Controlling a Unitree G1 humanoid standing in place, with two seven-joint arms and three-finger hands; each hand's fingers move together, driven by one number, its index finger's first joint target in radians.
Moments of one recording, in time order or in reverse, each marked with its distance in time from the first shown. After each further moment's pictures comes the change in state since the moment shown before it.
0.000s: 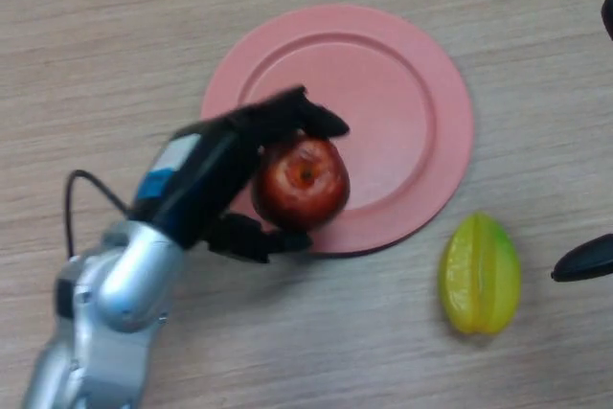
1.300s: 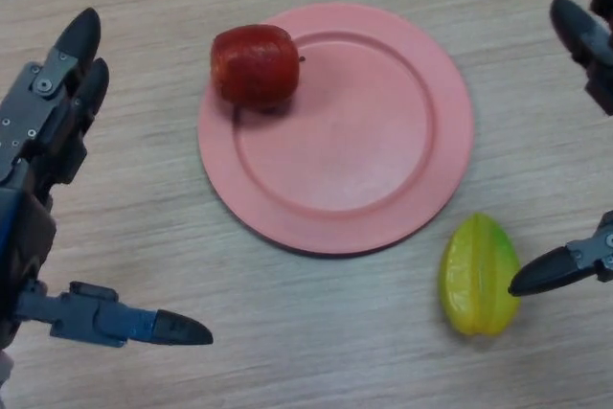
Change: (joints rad) left arm 0.393 -0.012 0.391 -0.585 -0.649 0.191 0.010; right arm -0.027 0.026 0.120 -0.030 -0.093 0.002 0.016
